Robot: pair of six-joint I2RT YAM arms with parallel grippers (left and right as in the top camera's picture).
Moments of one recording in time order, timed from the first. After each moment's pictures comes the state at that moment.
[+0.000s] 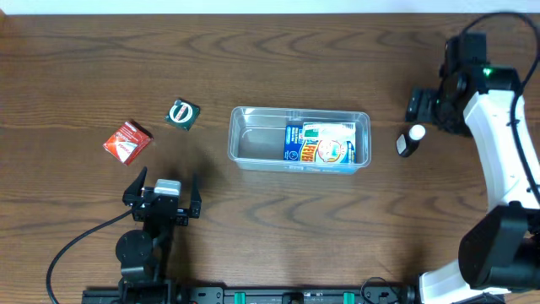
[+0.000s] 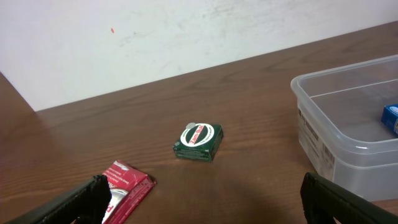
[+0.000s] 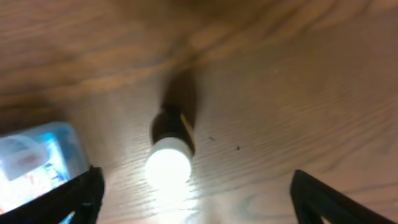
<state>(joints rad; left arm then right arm) 0.06 0.07 0.02 -0.10 0.13 0.23 -0.07 1.72 1.46 -1.07 0.12 0.25</state>
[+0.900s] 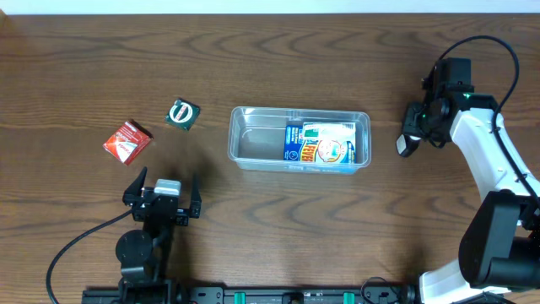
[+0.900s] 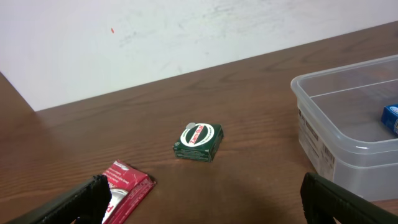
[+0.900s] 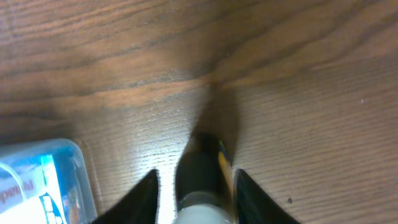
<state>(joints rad) 0.06 0.07 0.02 -0.10 0.13 0.23 -0.07 1.72 1.23 -0.74 -0.01 0.19</state>
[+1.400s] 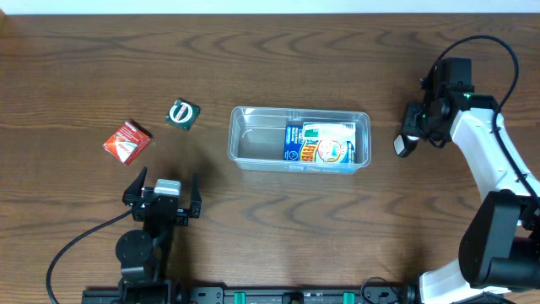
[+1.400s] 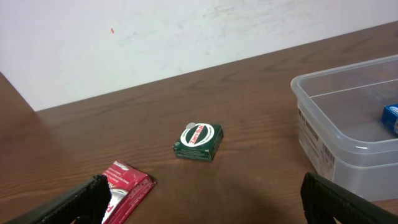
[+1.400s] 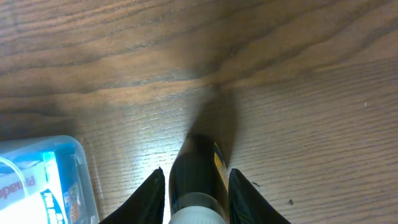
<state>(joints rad) 0.06 0.07 0.02 -0.10 0.13 0.23 -0.07 1.72 1.23 -0.74 -0.03 0.18</state>
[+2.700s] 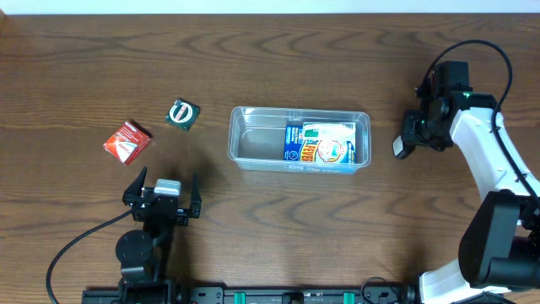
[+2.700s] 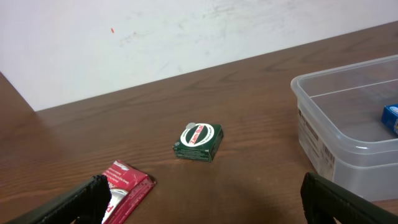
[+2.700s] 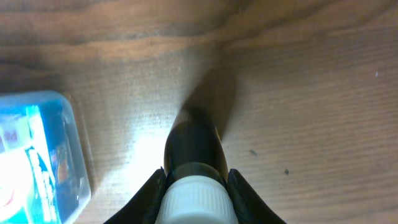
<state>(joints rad) 0.06 0.07 0.02 -0.10 0.13 0.23 -0.07 1.72 1.24 -0.87 -0.03 0.11</state>
